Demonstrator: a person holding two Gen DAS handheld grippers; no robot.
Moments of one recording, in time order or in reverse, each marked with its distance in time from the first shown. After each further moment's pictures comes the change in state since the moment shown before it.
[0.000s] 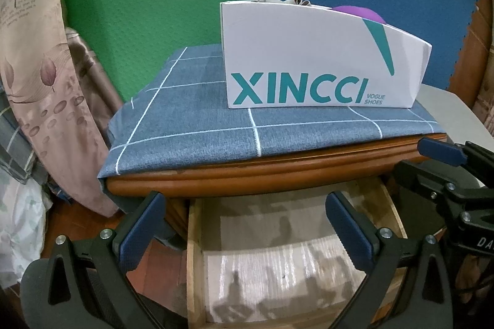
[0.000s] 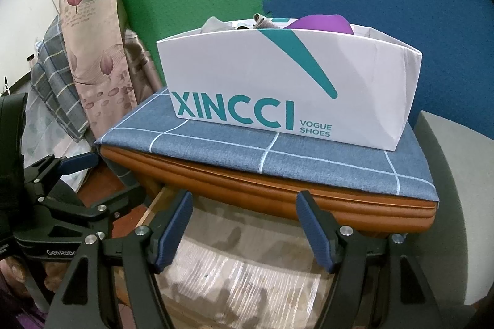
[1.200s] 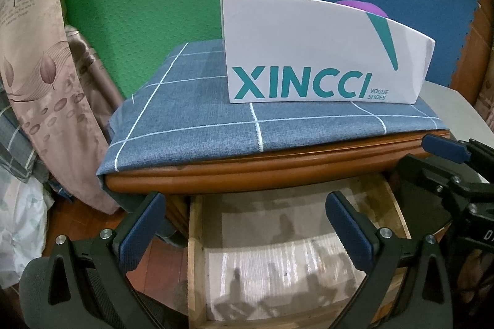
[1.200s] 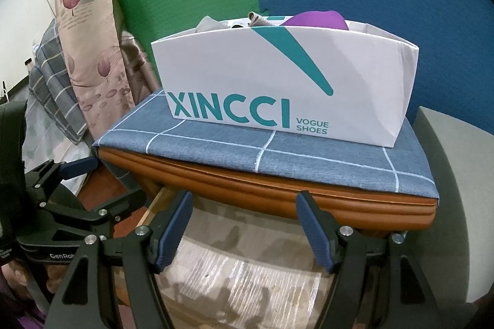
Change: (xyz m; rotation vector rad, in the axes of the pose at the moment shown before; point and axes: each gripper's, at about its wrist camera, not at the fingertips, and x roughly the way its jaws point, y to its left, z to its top) left arm 0.004 -0.001 -0.002 0.007 0.020 0.011; right arm 0.002 -0.002 -0.001 0.021 0.003 -0.003
